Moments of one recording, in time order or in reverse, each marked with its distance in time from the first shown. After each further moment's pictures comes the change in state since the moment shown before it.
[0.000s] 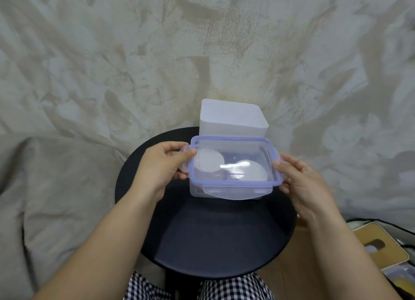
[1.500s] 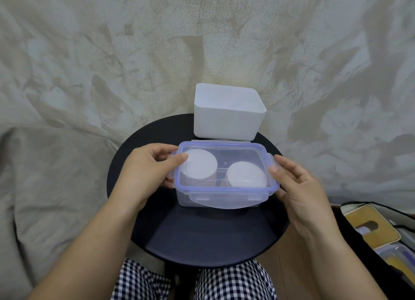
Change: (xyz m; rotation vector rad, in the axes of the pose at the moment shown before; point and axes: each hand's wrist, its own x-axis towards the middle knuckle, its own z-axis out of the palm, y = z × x) left_hand -0.021 -0.011 -0.014 0.176 -0.016 0.034; right_hand -0.042 0.018 0.003 0.014 0.023 -0.043
